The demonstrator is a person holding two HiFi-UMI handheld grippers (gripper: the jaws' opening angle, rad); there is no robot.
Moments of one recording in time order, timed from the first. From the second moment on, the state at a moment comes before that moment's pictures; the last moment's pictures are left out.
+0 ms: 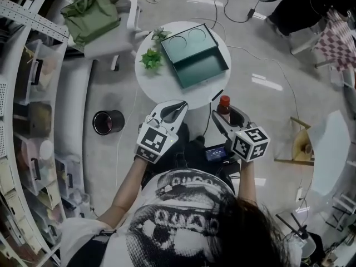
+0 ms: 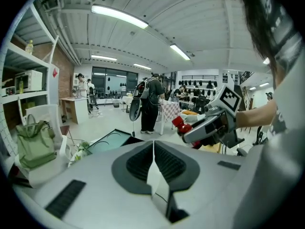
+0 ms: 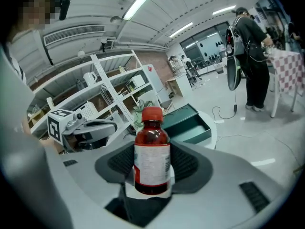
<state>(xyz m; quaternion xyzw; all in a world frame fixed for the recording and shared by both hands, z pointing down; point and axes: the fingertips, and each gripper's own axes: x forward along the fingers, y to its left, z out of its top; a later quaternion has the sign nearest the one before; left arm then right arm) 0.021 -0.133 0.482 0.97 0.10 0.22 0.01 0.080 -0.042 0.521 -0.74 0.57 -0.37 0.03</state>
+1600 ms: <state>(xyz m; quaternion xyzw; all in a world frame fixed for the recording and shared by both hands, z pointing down) -0.051 -0.029 0.464 0.98 0.07 0.20 0.00 0.019 0.032 0.490 -0.71 0.62 -0.33 0.07</state>
